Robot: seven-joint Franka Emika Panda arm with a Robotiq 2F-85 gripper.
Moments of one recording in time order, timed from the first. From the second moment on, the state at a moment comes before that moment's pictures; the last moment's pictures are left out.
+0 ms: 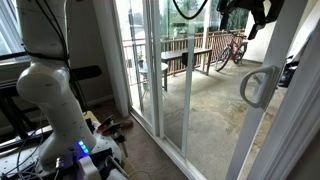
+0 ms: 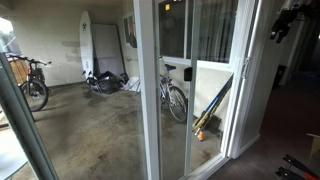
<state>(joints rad) -0.26 0.25 -0.75 -1.35 0.42 1.44 -0.74</state>
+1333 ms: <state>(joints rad) -0.62 0.57 -0.33 -0.99 0.32 1.56 -0.79</state>
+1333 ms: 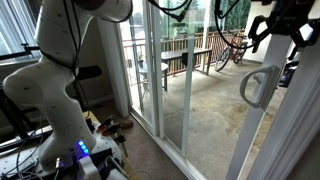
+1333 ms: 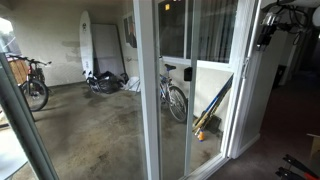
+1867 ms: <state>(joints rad) -0.62 0.63 -0.34 -0.97 0.31 1.66 -0.86</state>
